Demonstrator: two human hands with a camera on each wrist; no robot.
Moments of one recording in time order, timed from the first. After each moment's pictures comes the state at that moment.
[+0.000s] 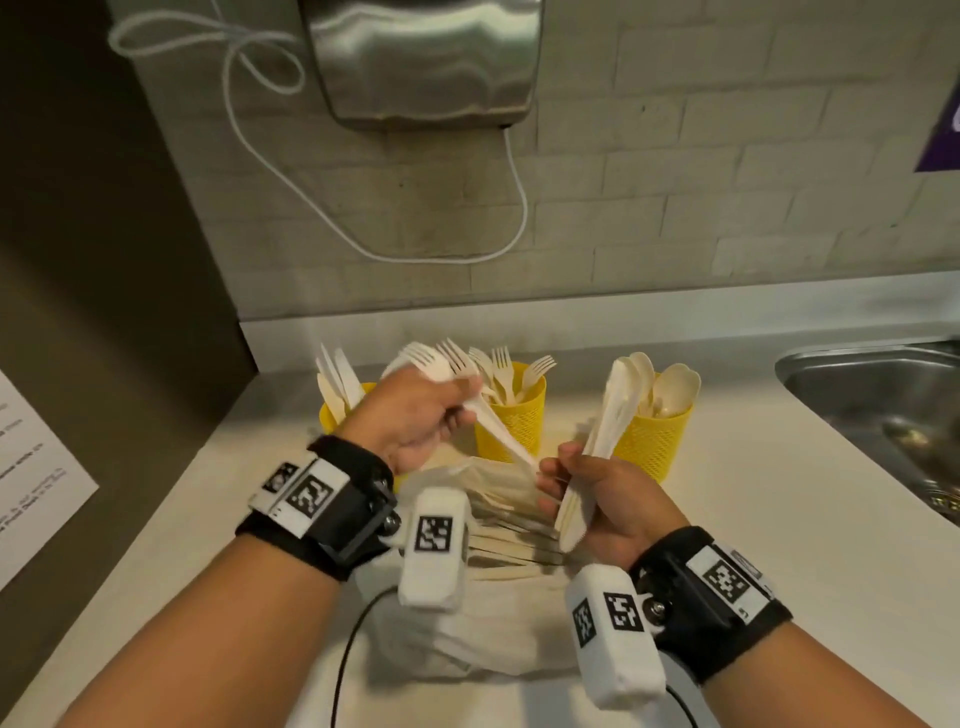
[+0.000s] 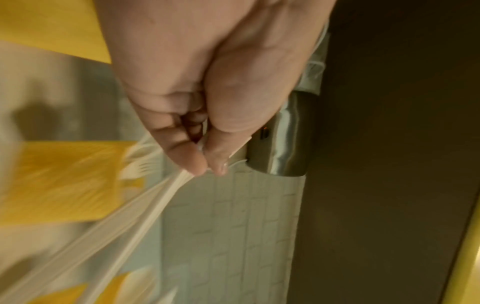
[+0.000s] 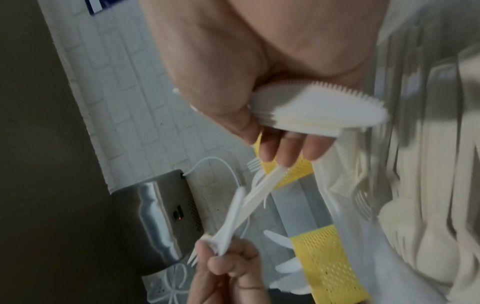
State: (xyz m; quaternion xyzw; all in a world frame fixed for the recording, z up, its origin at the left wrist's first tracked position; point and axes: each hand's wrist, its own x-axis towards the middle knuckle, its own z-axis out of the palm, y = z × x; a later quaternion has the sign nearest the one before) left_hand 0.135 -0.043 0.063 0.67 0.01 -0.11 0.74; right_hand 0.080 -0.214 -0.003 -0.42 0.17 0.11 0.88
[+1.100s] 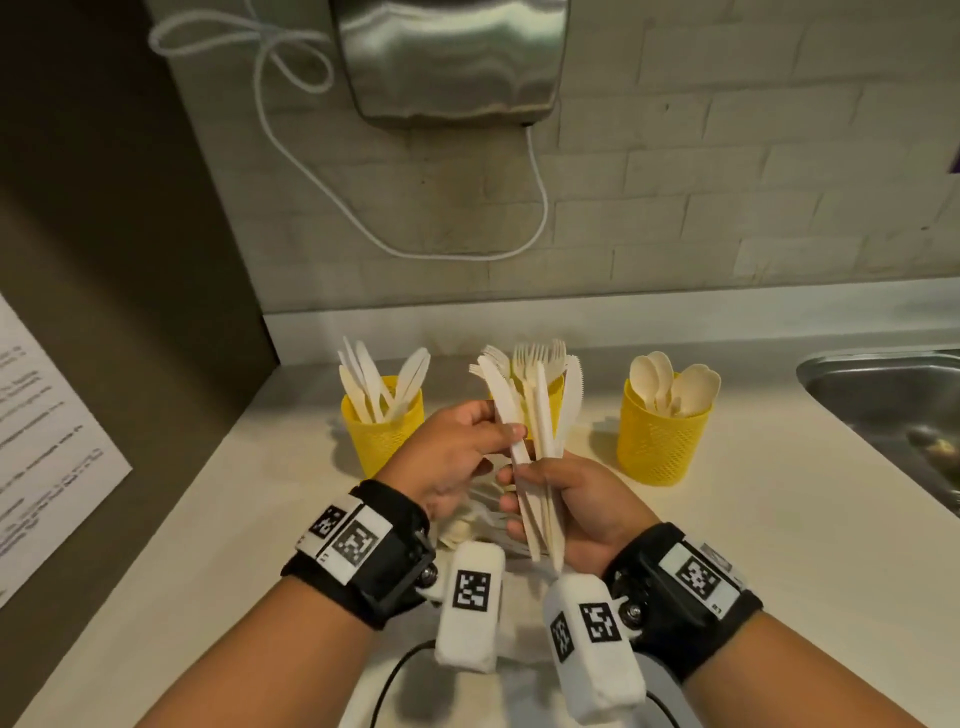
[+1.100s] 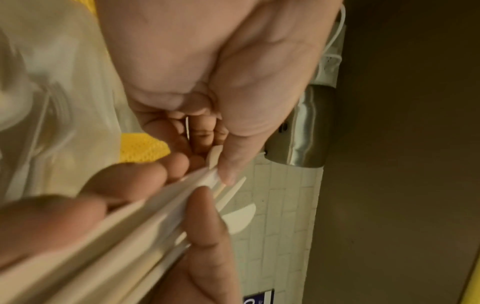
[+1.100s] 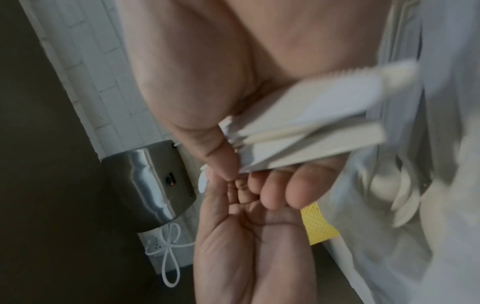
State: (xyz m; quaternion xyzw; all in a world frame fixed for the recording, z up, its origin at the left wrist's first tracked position) left_hand 0.112 -0.049 0.024 0.69 -0.04 -0.14 0.71; right_hand 0.074 -0.182 0.002 -0.45 0.02 0.22 0.86
